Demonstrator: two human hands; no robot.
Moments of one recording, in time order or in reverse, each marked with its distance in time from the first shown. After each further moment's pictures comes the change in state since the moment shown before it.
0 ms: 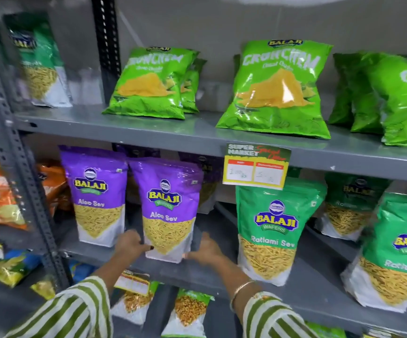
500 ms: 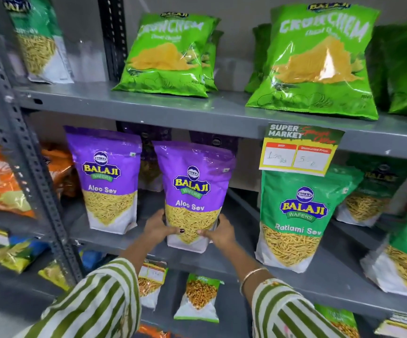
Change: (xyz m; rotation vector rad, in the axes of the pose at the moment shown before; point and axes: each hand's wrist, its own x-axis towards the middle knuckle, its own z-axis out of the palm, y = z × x) left_hand 0.061 -0.023 0.046 -0.601 -0.117 0.081; right_hand 0.026 -0.007 0.021 0.399 0.311 0.041
